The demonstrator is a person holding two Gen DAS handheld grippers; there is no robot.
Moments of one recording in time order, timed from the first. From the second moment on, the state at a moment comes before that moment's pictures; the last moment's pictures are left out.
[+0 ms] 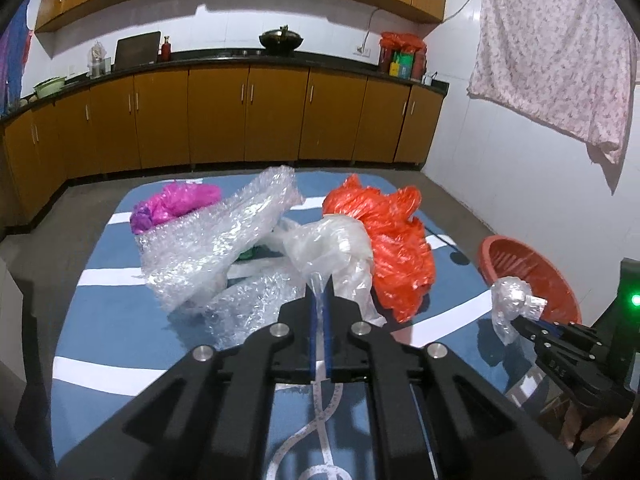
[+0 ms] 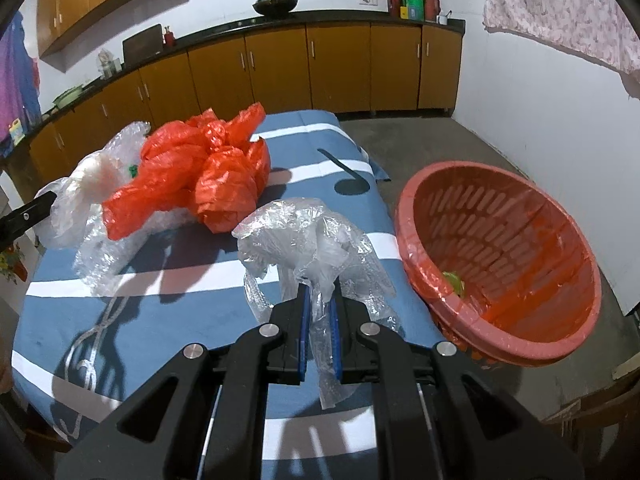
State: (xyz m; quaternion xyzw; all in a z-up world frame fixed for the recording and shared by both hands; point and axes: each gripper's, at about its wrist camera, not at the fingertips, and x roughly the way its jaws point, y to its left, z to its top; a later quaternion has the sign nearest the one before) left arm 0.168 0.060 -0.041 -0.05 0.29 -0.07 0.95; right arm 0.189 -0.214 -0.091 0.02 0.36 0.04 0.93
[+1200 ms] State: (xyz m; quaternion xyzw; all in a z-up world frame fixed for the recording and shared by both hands) left arm 0.137 0.022 0.024 -0.05 0.21 -0.12 0.97; right arm 0.173 -0.254 -0.025 0.02 0.28 -0.01 0.96
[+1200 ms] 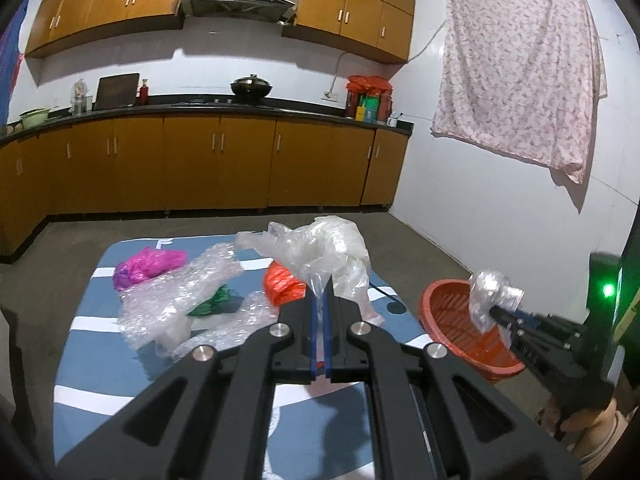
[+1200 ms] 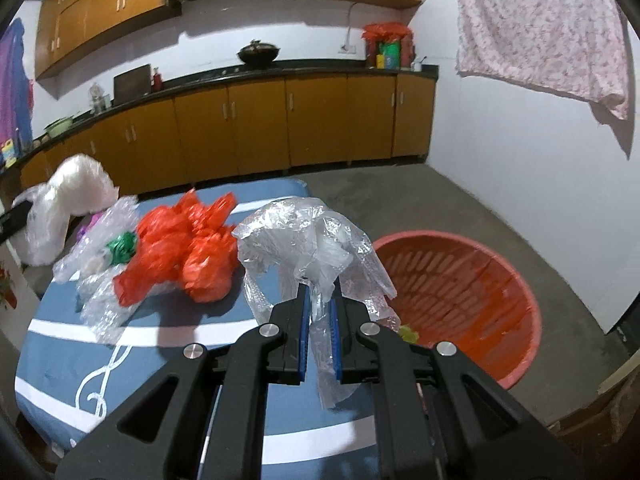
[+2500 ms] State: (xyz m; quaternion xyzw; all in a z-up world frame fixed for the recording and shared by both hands) left arm 0.207 -0.194 -0.025 0.02 0.25 -0.28 0.93; right arm 0.193 -0.389 -0.029 0.10 0.27 -0.14 0.95
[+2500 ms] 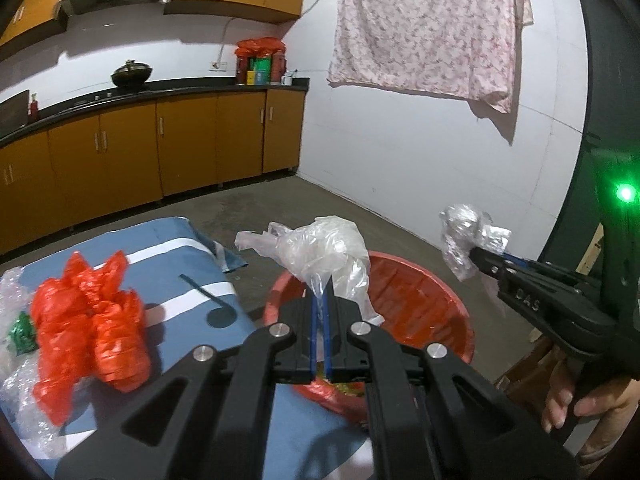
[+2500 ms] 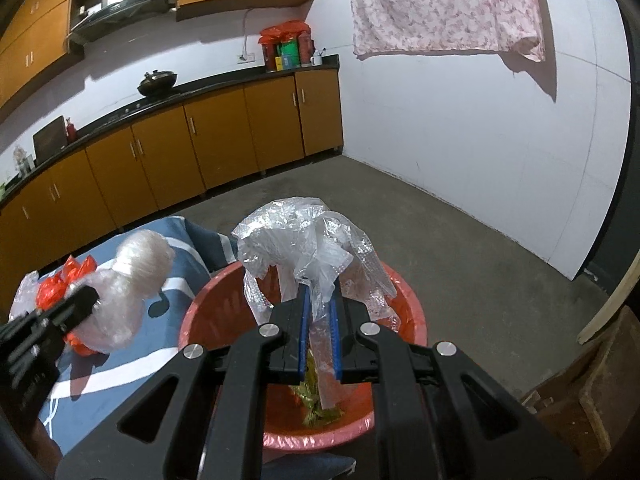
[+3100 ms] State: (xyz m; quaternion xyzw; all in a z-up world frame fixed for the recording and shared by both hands) left arm 0.221 -0.190 -0.051 0.02 0.28 -0.24 0.93; right arm 0.190 -0.402 -0.045 0.12 0.27 -0.14 0.94
